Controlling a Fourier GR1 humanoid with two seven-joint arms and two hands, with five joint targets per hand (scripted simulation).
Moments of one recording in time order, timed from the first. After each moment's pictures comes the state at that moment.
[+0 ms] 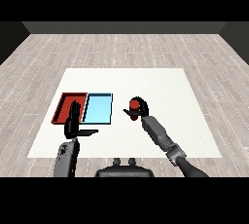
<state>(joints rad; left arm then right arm) 0.04 0.04 0.06 -1.62 0.06 -0.03 -0.39 -0.71 -0.01 0.29 -0.49 -0.50 -0.26 -0.62</state>
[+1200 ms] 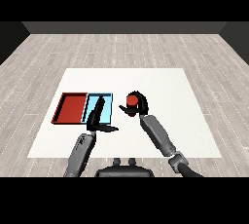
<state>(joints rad) -0.13 0.00 -0.22 -1.52 0.05 0.08 -0.25 -0.58 -0.01 0.30 -0.99 -0.34 -0.37 -0.45</state>
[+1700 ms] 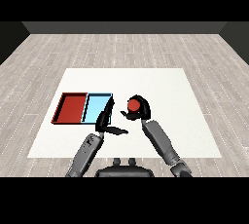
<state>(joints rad) -0.17 0.00 -0.38 -1.51 0.08 0.20 -0.23 -0.44 -0.02 0.33 -1.20 -0.26 -0.36 -0.39</state>
